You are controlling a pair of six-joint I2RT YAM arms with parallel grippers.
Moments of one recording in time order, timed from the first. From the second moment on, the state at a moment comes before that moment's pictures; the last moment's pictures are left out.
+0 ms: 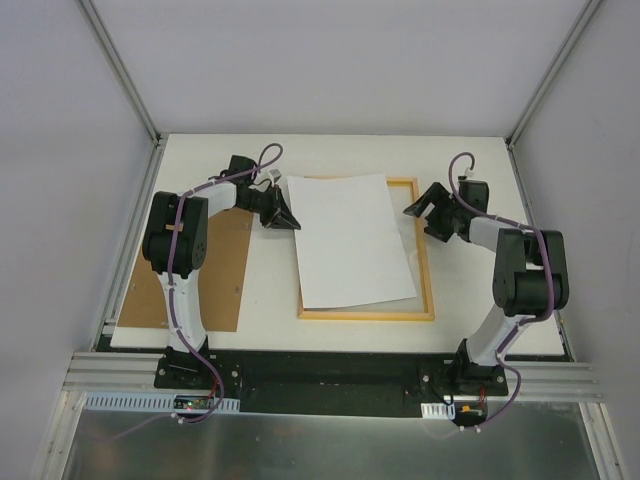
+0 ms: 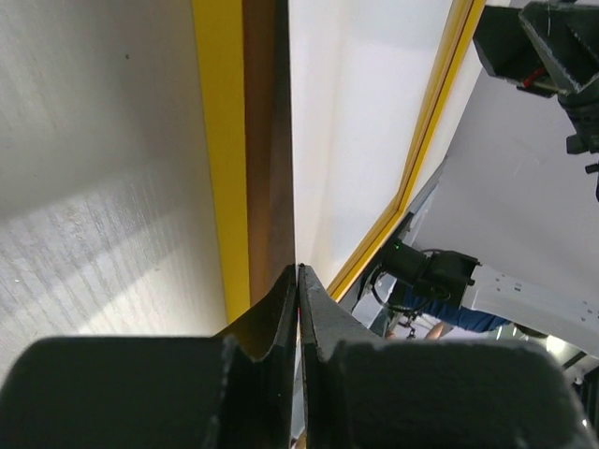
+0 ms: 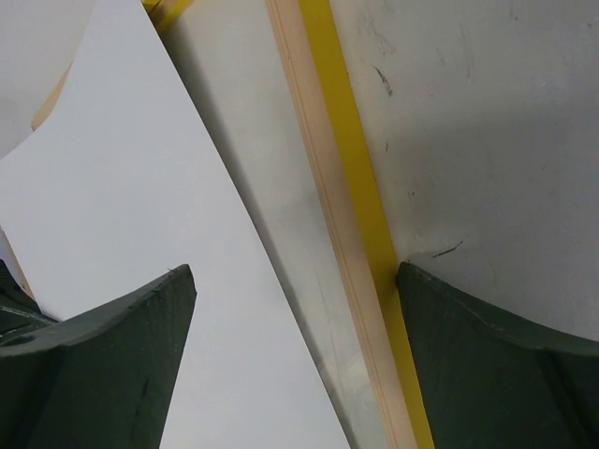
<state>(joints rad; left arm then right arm) -0.18 2.08 1.37 -0.40 0.95 -0.59 -0.01 1.75 0.91 0.04 -0.37 0.66</state>
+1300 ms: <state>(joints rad) -0.14 2.03 1.49 -0.76 1.01 -0.35 0.08 1.92 1.15 -0.02 -0.38 0.60</state>
